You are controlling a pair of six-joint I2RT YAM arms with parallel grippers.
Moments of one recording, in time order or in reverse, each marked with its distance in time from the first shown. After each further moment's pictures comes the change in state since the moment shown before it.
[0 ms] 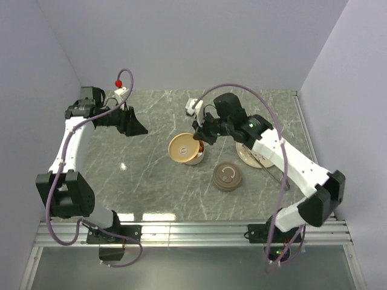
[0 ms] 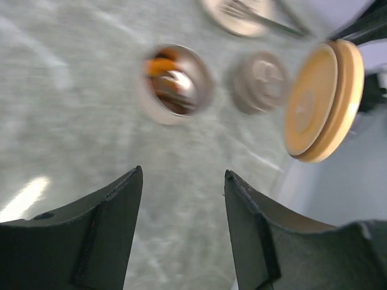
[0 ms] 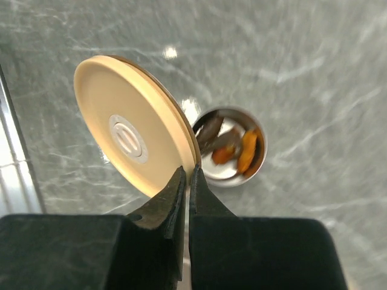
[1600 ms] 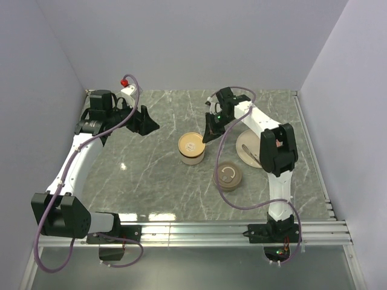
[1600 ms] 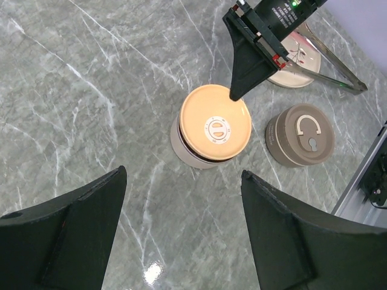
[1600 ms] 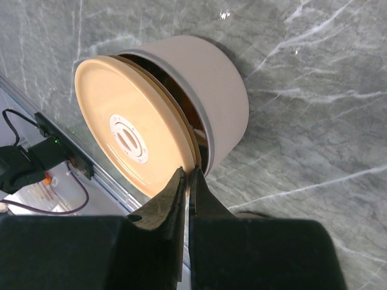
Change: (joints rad) left arm -0.166 -0.208 -0.184 0.490 -0.346 -0.380; right arm -0.343 0.683 0.327 -0.294 -0.206 0.655
